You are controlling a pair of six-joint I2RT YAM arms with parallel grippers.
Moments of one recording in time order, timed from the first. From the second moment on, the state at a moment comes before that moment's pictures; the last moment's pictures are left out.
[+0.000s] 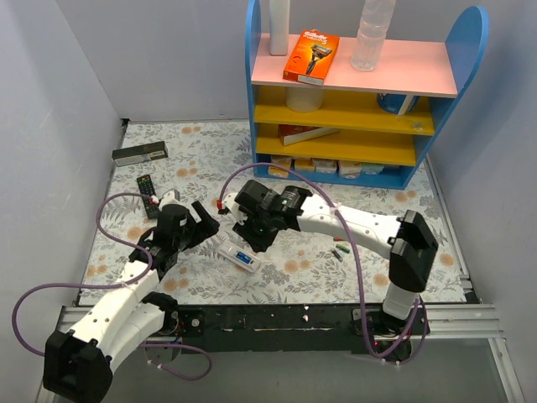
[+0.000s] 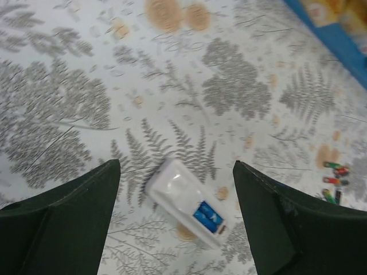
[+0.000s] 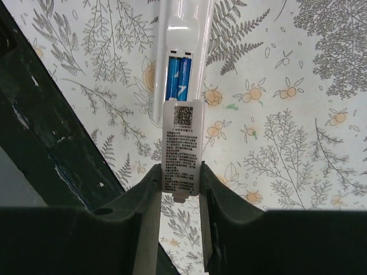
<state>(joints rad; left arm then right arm) -0.35 0.81 0.52 -0.32 -0.06 -0.76 1.11 1.69 1.44 -0.79 -0.13 -0.04</state>
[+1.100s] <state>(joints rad) -0.35 0.40 0.26 -0.52 -0.50 -1.25 1.15 2.25 2.01 -1.23 -0.09 0.13</state>
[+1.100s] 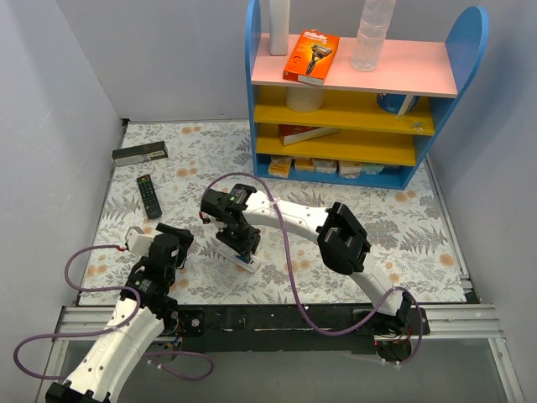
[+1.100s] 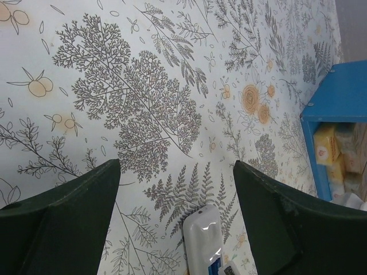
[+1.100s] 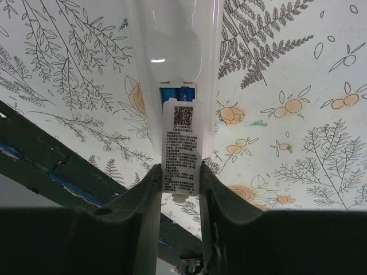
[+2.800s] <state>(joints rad) -0.35 0.41 0.24 -0.45 -0.45 -1.22 1.15 2.28 2.02 -1.20 -0.09 0.17</state>
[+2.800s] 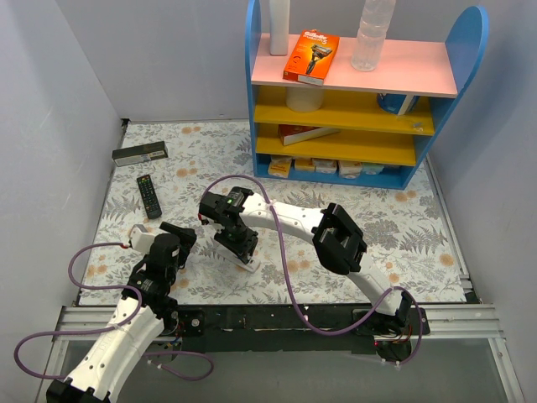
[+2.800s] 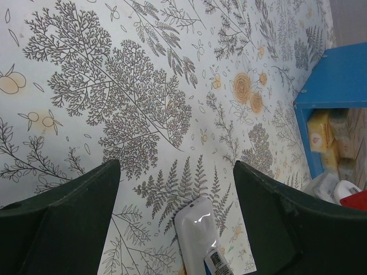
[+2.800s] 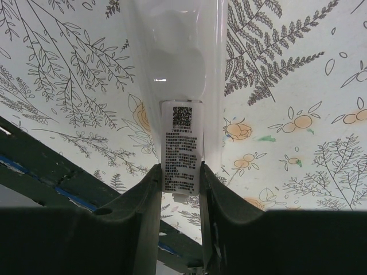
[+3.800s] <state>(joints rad) -0.35 0.41 0.23 -0.44 -0.43 -1.21 1.16 2.28 1.98 -1.13 -0.04 0.11</state>
